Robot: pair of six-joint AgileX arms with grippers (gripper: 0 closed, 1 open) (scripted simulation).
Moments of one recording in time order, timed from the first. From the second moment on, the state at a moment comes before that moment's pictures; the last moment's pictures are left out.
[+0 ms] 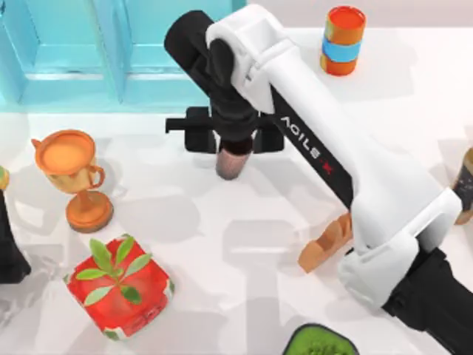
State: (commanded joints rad) left arm 0.00 0.00 0.00 0.00 0.00 0.00; right arm 0.69 3.13 3.46 -1.67 0.21 0.69
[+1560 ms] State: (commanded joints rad) left arm 0.00 0.00 0.00 0.00 0.00 0.00; right arm 0.36 2.49 2.98 -1.50 0.07 0.34
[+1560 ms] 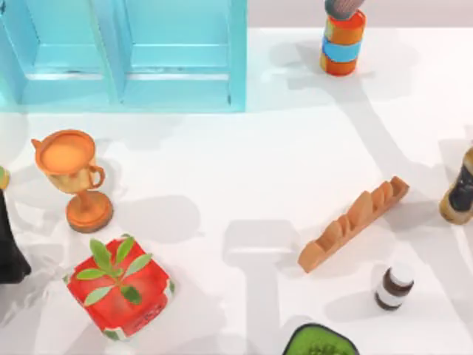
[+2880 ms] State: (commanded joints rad) left arm 0.00 0.00 0.00 0.00 0.00 0.00; right arm -0.46 1.64 1.48 -1.19 -0.05 -0.45
